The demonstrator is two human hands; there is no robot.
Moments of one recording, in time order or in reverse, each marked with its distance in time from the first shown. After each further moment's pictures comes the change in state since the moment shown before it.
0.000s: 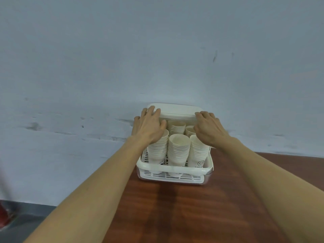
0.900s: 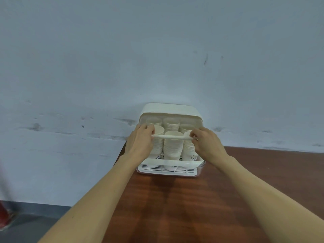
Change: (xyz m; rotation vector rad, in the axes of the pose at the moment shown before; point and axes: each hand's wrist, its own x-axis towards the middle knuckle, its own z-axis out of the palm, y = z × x) left_hand -0.065 -0.002 0.004 -0.086 0.105 0.019; right_hand -0.066 0.000 0.014 0.177 0.171 -0.023
